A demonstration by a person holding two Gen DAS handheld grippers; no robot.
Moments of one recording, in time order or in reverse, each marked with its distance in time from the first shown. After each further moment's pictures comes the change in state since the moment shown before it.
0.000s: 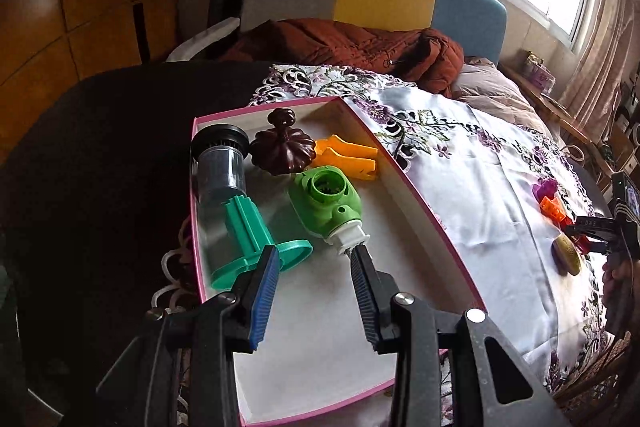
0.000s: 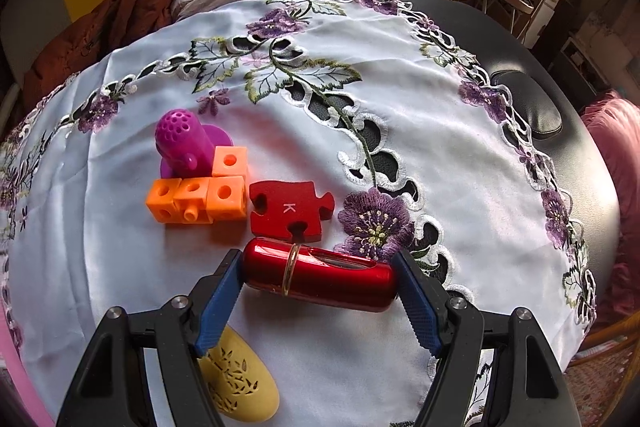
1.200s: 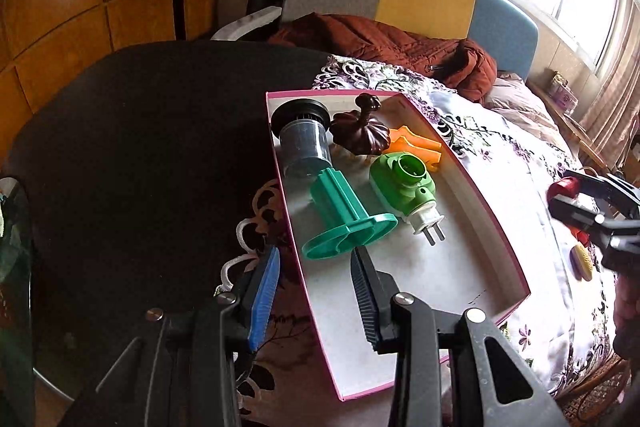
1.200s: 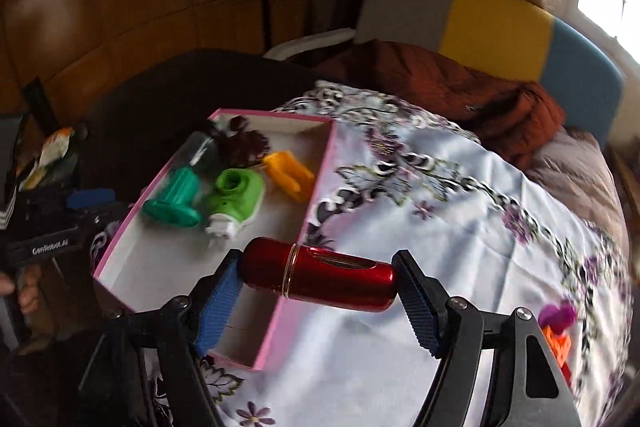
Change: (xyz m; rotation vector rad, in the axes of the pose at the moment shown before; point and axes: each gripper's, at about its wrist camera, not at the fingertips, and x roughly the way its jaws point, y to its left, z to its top) left arm -0.011 0.062 -0.022 -0.105 0.012 0.041; right arm -0.151 0.246 -0.134 -0.996 -0.318 0.603
